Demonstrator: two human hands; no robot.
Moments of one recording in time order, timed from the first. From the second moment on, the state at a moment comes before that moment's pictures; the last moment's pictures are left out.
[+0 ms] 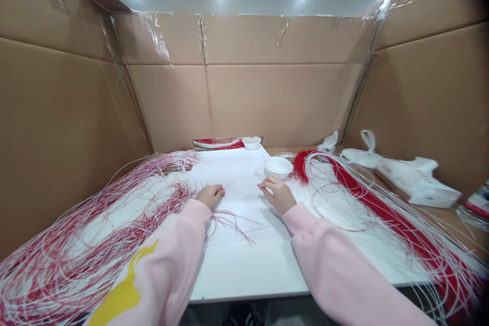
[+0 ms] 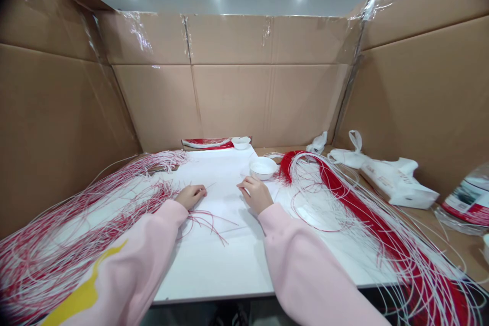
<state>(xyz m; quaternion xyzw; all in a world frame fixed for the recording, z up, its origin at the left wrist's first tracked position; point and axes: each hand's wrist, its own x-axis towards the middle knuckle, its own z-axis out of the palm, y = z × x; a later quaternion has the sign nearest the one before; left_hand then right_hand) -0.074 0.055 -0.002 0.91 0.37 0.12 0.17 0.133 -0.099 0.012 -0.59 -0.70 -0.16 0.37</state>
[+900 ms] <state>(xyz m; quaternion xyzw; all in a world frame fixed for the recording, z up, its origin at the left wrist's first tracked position) -0.074 0.053 0.000 0.90 0.38 0.12 0.17 0.167 -0.088 0.032 -0.62 -0.61 -0.18 0.45</state>
